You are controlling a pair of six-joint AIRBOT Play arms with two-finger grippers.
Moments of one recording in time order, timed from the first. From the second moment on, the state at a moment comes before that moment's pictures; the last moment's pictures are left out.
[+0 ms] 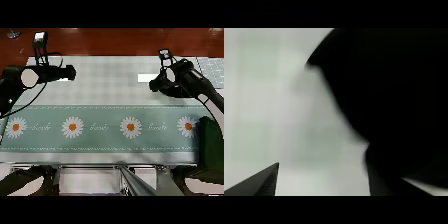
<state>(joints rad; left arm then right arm) -0.22 -1.20 1.08 1.51 -0.59 -1.69 0.27 -1.47 1.26 -1.95 0.97 1.95</state>
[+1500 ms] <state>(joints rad) -0.12 -0.64 0.80 1.36 -1.05 -1.67 -0.05 -1.16 1.93 -1.25 1.02 1.51</state>
